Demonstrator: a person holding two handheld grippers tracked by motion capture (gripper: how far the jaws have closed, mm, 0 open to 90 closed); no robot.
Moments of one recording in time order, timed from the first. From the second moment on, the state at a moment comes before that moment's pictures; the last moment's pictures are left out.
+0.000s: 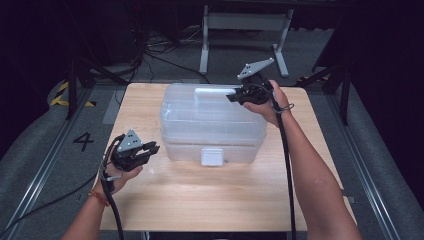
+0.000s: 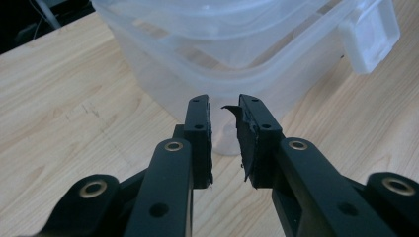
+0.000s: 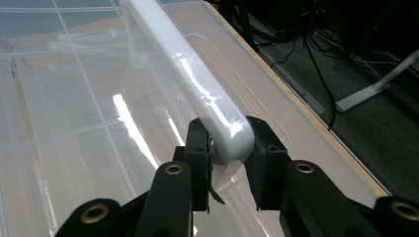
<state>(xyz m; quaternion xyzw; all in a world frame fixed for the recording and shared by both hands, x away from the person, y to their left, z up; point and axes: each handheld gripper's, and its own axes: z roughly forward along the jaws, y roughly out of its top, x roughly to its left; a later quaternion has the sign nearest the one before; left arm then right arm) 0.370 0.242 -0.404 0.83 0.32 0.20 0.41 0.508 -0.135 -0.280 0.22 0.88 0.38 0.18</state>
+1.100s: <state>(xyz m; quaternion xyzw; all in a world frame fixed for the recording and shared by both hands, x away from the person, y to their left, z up) 0.387 0.223 -0.399 0.81 0.32 0.20 0.45 0.511 -0.136 -0.279 0.22 0.88 0.39 0.17</state>
